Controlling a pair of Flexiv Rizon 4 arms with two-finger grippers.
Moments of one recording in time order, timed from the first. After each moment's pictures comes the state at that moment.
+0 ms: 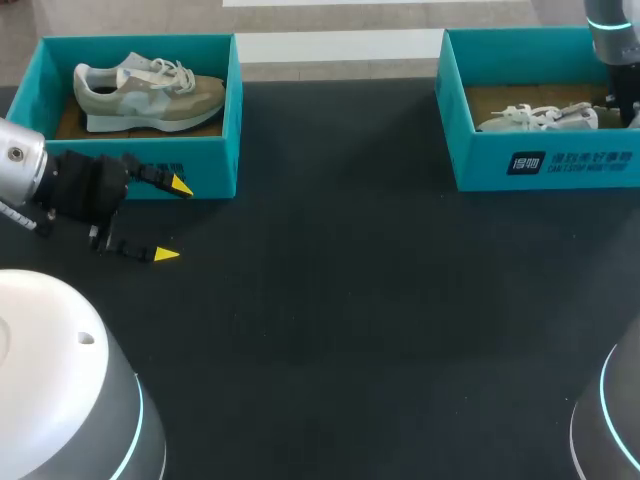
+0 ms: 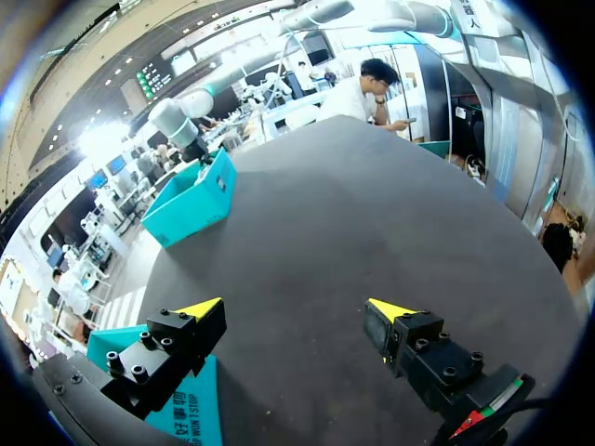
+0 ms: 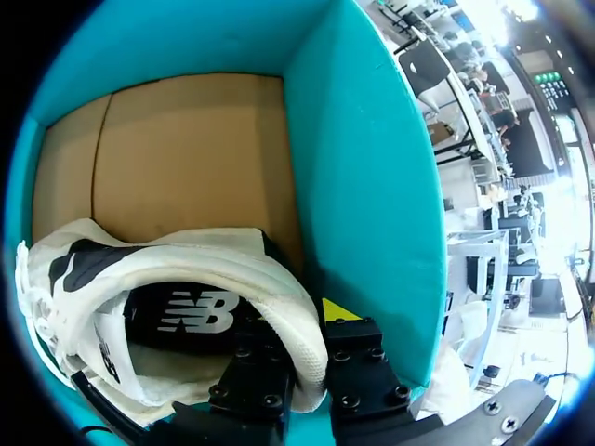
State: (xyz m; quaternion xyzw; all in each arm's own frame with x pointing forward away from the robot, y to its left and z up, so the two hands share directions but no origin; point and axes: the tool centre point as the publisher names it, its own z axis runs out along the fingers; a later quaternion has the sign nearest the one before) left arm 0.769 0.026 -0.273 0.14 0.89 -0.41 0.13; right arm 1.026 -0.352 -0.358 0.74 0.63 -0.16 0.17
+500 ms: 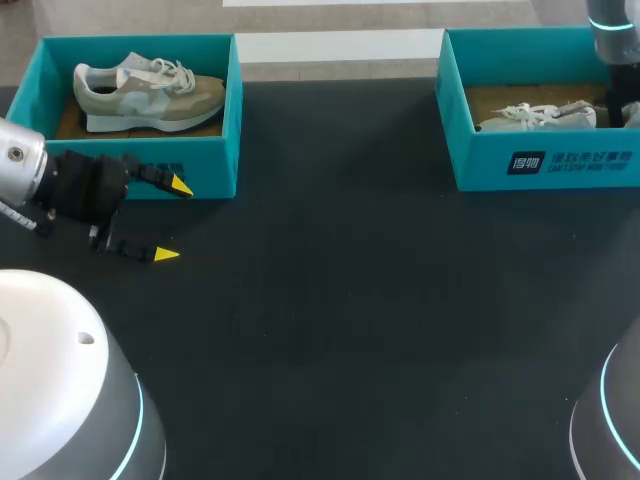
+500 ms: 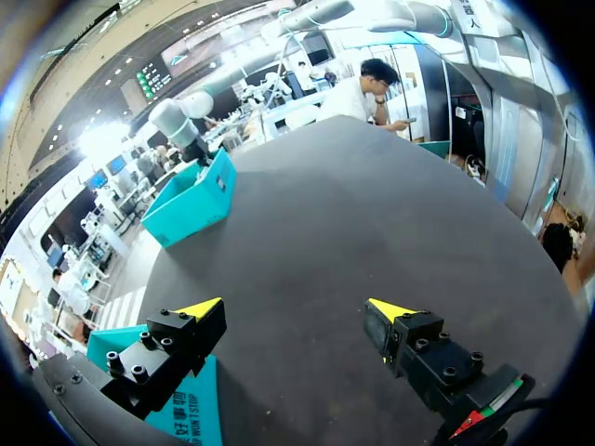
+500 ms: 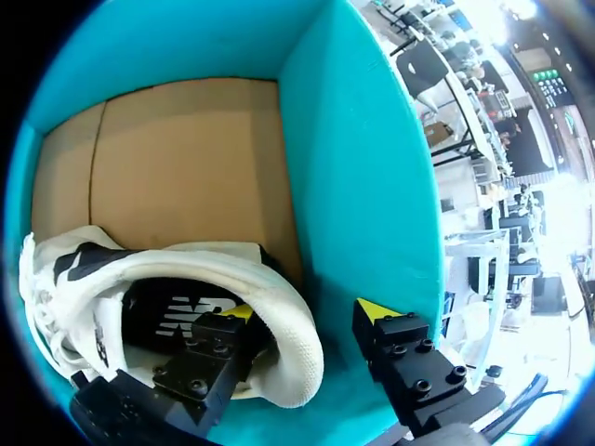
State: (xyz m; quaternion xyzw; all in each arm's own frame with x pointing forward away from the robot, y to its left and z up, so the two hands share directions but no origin) left arm 0.769 0.026 -0.273 0.14 0.89 -0.41 0.13; right arm 1.034 -0.355 -0.355 0.74 0.63 -0.15 0.17
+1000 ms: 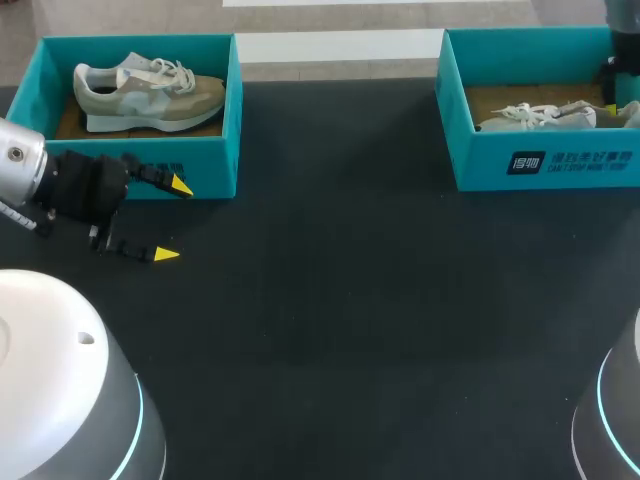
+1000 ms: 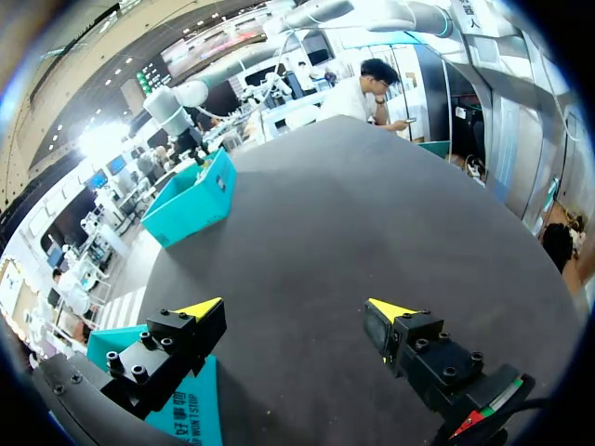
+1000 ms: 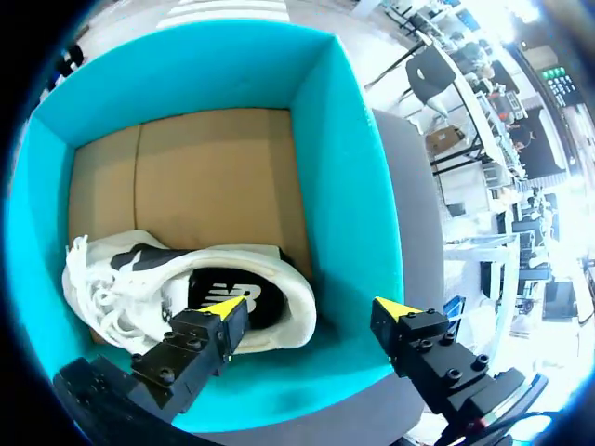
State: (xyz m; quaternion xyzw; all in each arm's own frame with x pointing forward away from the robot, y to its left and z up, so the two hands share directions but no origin) left arm 0.769 0.026 -0.273 0.14 0.89 -0.41 0.13; right arm 1.038 -0.334 -0.306 0.75 0.64 -0.11 0.15
